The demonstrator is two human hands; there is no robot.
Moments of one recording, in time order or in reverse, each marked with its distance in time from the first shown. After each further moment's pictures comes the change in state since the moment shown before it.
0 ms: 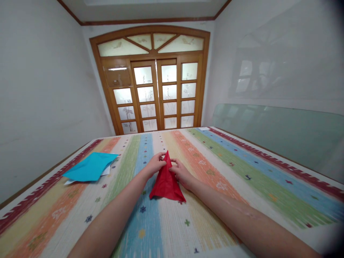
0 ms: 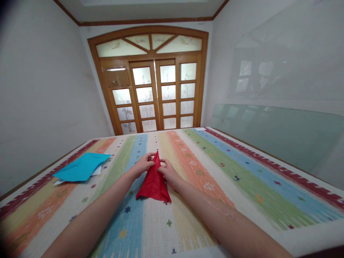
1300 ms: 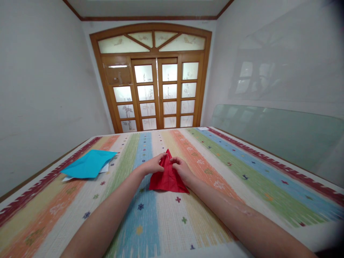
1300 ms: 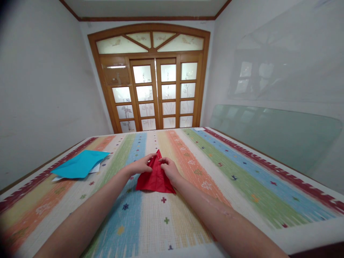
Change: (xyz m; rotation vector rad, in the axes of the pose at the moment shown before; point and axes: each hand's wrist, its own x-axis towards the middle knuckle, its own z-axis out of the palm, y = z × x) left_hand -0.006 0.001 -0.014 0.279 -0.199 0.093; right_hand 0.010 0.004 -0.018 -0.189 0.157 -0.182
